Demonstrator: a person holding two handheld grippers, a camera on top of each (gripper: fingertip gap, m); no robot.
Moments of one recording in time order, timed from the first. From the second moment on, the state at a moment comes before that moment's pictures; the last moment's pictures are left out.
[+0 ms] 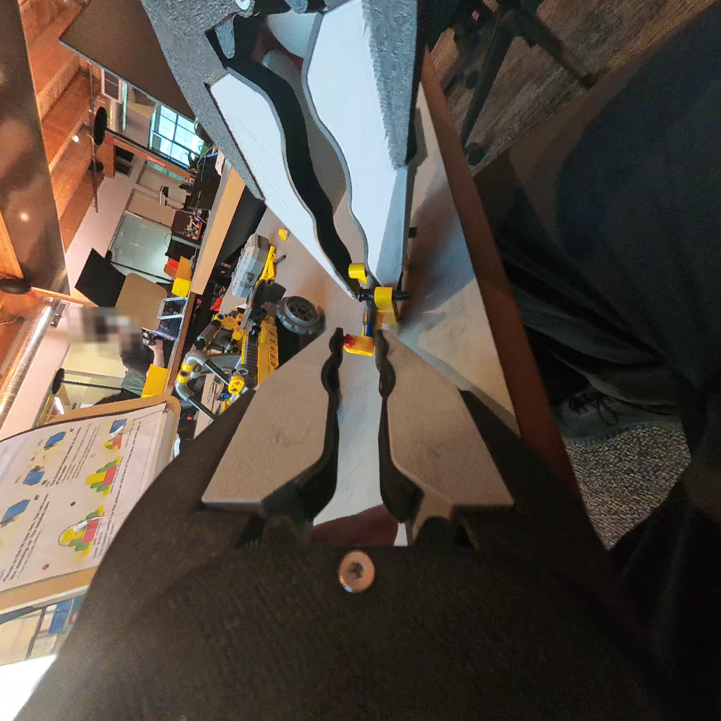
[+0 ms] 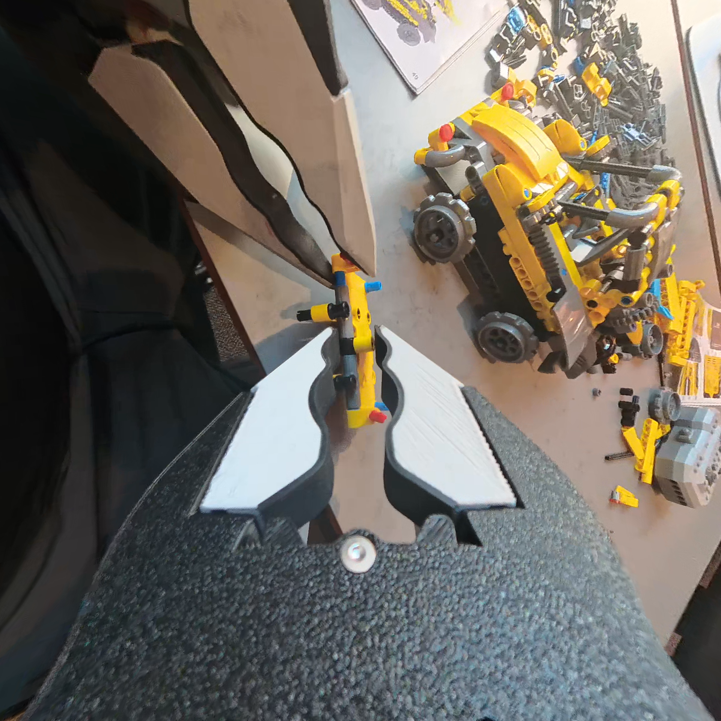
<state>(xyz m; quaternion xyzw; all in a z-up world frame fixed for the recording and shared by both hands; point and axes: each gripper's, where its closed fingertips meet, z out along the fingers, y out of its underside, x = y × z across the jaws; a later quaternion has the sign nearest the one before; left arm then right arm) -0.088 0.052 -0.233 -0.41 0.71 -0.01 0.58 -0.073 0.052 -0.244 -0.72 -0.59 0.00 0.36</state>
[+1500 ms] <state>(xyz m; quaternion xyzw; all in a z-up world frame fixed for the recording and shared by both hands) -0.087 0.032 -0.189 -0.36 0.65 -0.06 0.67 -0.103 0.032 -0.192 -0.73 -0.39 0.42 0.37</state>
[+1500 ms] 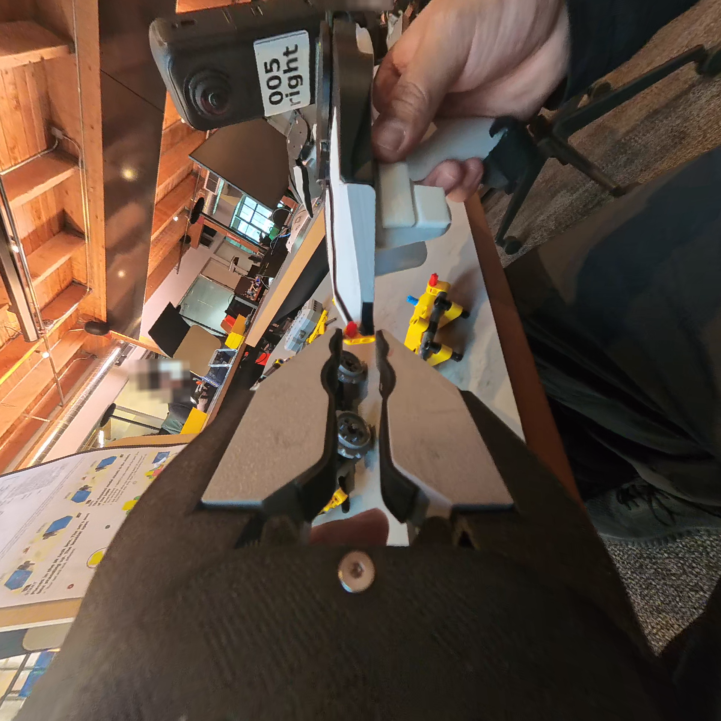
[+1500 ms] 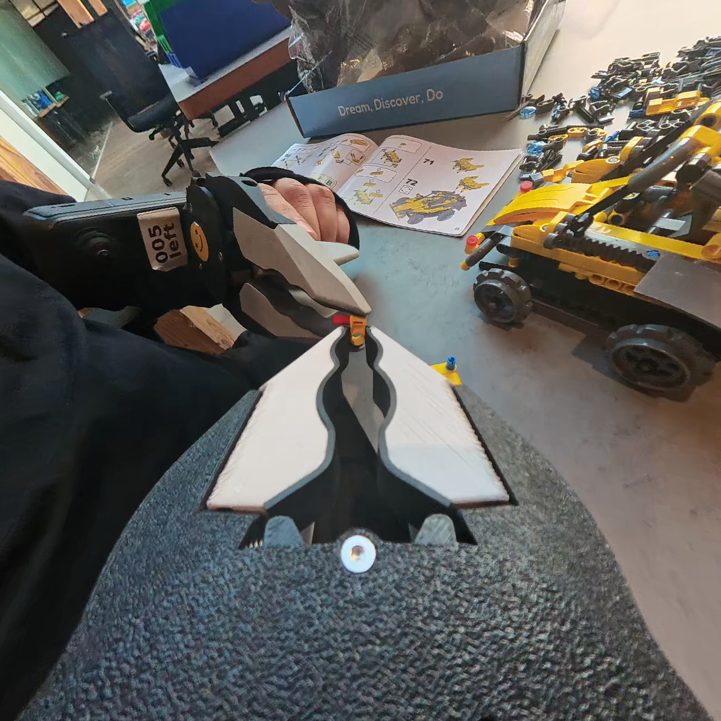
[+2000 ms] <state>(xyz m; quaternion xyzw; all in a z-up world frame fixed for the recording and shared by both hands) -0.087 0.030 -0.187 -0.35 0.65 -0.06 0.67 -0.103 0.029 -0.190 -0.72 -0.35 0.48 0.35</state>
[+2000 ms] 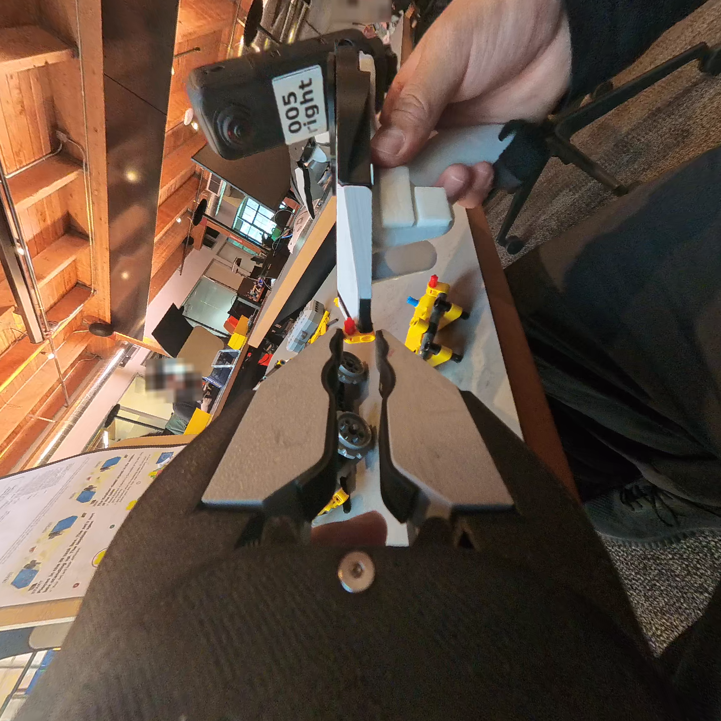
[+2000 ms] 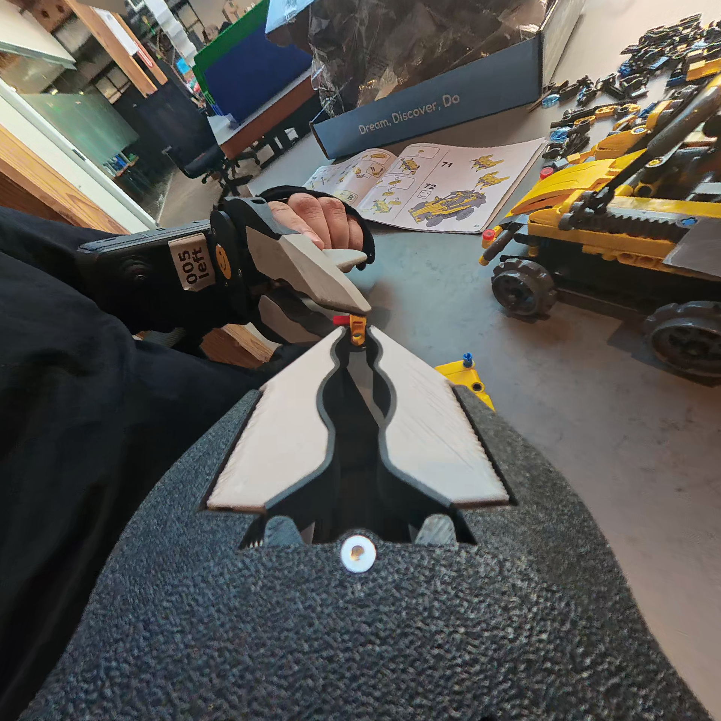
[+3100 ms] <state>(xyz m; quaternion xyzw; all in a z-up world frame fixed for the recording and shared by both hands) -0.087 0.013 -0.177 -0.33 0.65 -0.10 0.68 -0.106 0.014 -0.182 -0.68 -0.33 0.59 0.29</state>
